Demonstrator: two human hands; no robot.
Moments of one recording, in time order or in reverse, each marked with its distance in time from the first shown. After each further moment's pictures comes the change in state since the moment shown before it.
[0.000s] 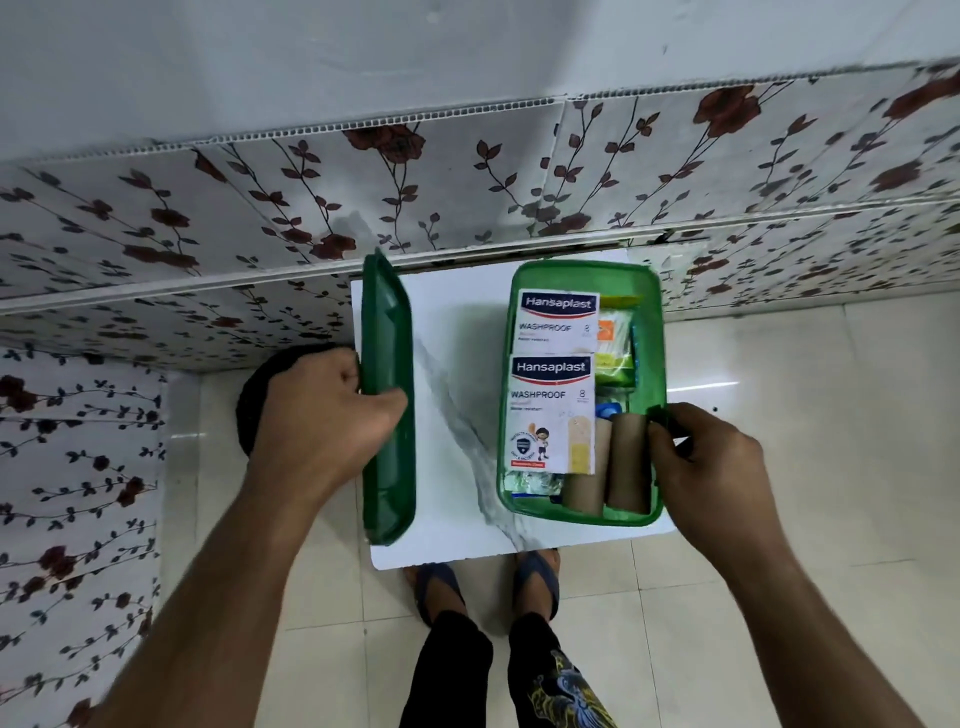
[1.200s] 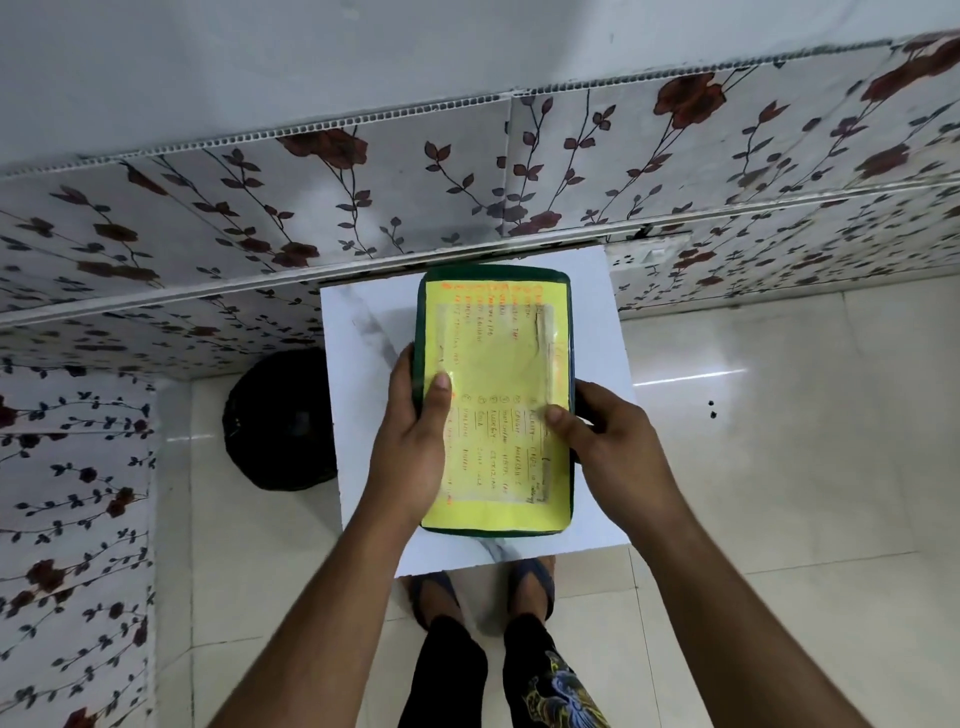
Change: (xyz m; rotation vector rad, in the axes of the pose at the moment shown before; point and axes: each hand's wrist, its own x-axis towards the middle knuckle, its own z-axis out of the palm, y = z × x) left_hand -0.016 0.008 0.096 -0.558 -0.204 0.028; right_hand 0.022 -0.018 0.035 0.592 -0.345 0.197
